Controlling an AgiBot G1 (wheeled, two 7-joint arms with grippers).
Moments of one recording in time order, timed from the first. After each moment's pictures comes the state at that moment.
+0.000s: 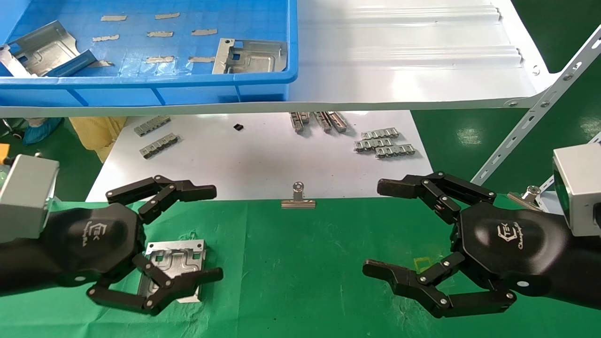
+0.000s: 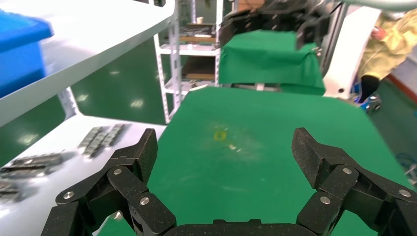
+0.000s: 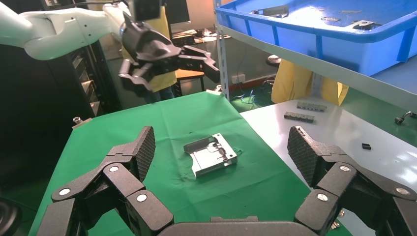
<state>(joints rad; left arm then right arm) -1.18 0.65 0.38 -1.09 0.78 1.51 -0.06 1.06 -0.55 -0.38 1.21 -0.62 -1.41 0.11</state>
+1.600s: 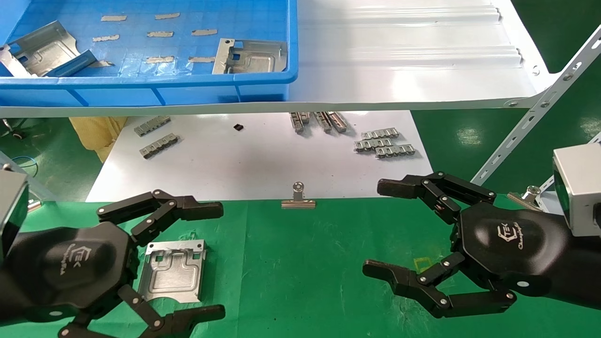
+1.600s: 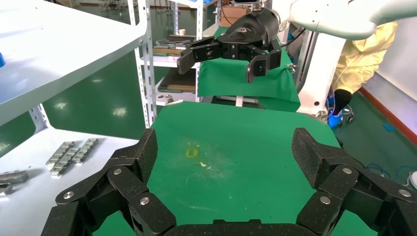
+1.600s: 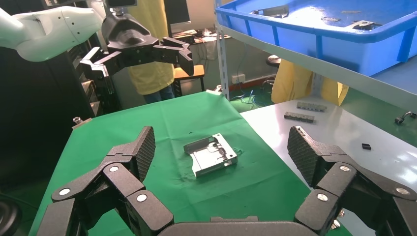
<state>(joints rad) -1.07 0.61 0.28 -1.28 0.73 1.49 -0.19 1.06 -0.55 -0.38 1.21 -0.62 -1.41 0.11</state>
